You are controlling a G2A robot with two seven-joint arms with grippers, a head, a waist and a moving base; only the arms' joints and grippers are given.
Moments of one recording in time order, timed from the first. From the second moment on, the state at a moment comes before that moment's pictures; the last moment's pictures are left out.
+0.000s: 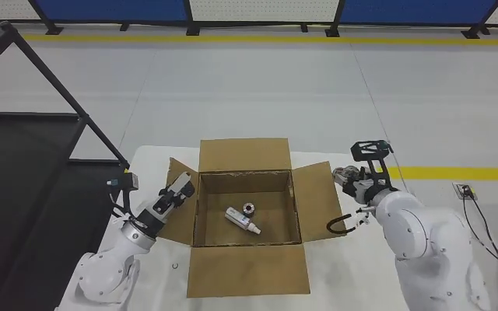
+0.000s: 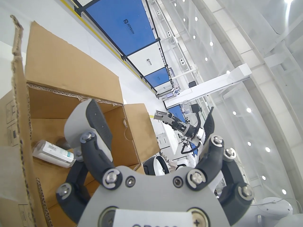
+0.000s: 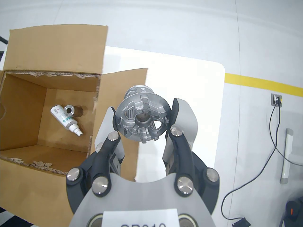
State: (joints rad) left arm 1.20 -1.18 -1.52 -1.76 -0.08 -0.23 -0.47; right arm -0.93 -1.27 1.48 -1.93 -1.23 0.14 1.20
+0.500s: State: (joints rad) left arm 1.19 -1.18 -1.51 -1.75 -0.07 -0.21 -0.46; right arm -0.73 -1.26 1.46 -1.40 -1.36 0.05 1.31
